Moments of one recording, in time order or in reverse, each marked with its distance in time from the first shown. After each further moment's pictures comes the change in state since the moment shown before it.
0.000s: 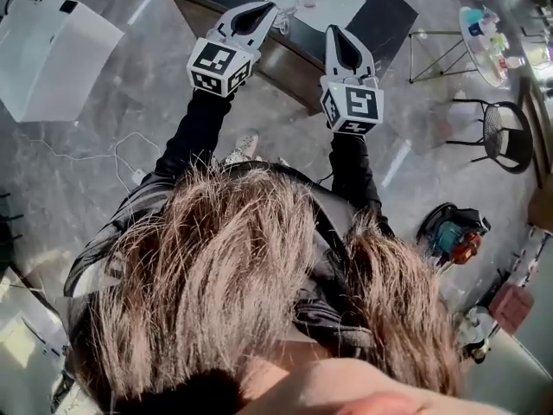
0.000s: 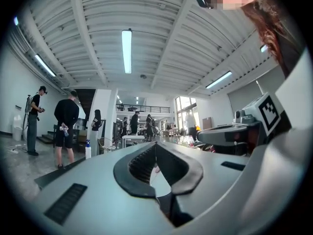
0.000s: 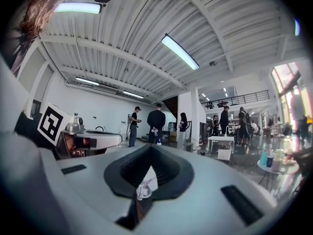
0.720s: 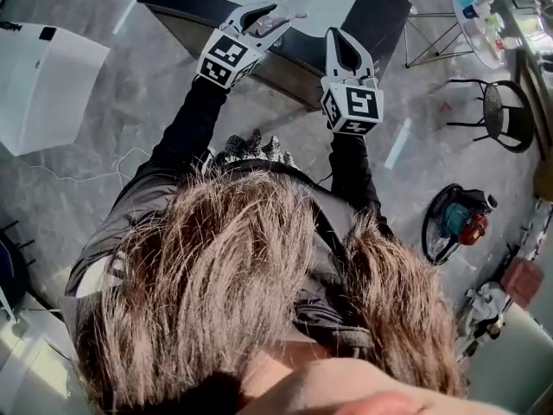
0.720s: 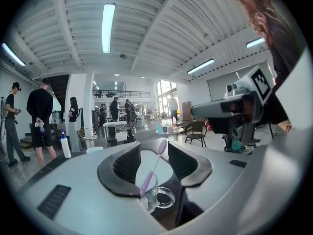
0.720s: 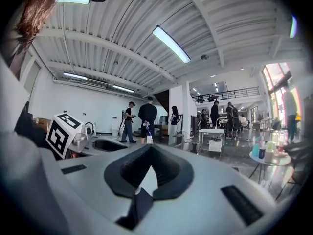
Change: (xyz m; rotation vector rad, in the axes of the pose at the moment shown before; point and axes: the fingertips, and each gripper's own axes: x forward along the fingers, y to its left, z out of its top) left arm 0.073 0.007 -0.074 0.100 0.197 -0.257; right arm 0.035 -0.034 -0.031 0.047 0.077 -0.105
